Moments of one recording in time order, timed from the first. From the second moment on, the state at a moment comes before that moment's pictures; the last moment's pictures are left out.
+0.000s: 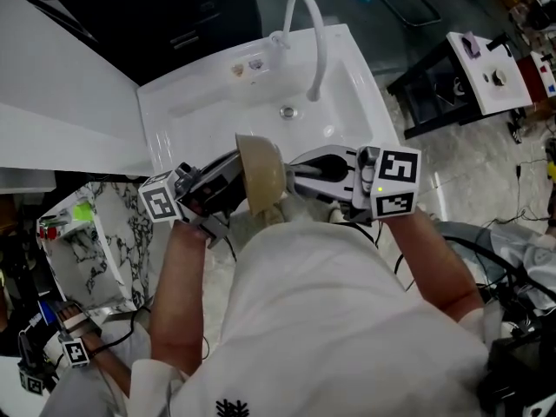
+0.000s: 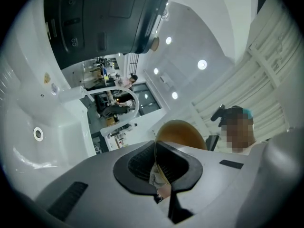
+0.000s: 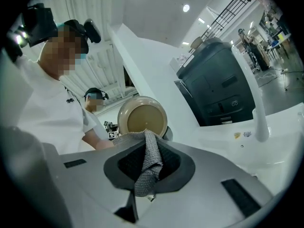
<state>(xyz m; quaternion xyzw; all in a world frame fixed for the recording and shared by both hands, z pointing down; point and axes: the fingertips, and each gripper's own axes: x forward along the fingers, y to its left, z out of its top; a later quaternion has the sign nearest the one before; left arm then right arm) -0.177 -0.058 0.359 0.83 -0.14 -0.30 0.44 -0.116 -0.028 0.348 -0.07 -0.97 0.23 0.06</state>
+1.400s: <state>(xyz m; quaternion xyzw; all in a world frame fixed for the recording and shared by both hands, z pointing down) -0.176 -0.061 0.374 0.82 -0.12 -0.31 0.46 -0.118 -0.047 0.341 -0.05 -0.98 0.21 0.05</state>
